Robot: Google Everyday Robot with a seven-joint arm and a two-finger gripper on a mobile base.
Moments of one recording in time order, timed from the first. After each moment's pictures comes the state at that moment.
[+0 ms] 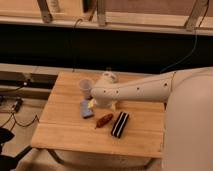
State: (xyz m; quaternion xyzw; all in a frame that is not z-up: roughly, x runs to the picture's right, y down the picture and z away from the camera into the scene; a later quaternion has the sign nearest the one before) arm -0.020 0.113 0.807 -0.19 0.15 0.74 0.62
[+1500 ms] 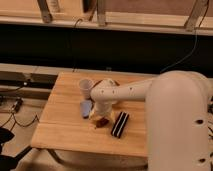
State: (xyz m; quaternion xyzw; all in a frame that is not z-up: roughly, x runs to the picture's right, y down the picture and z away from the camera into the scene) arm -0.026 0.186 0.847 -0.26 0.26 0.72 0.59
